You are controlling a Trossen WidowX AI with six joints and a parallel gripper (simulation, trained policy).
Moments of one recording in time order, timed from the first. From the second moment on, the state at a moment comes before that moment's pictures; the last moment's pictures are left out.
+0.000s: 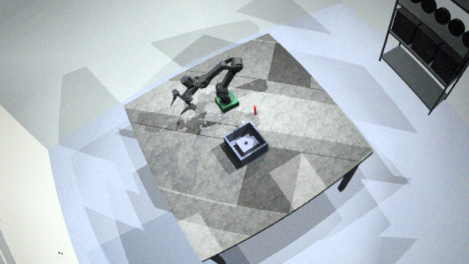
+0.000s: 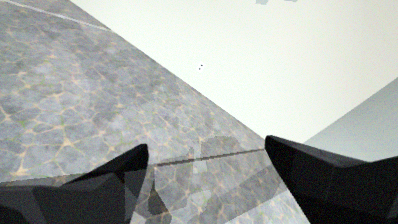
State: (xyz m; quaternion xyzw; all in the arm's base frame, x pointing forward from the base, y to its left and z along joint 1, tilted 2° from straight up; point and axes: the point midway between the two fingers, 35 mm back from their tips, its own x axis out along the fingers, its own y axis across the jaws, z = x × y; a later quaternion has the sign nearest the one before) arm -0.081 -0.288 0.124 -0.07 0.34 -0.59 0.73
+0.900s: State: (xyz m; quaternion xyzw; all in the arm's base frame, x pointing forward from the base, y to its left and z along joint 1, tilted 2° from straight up) arm 0.066 -0.324 0.163 -0.03 0.35 -0.48 0.81
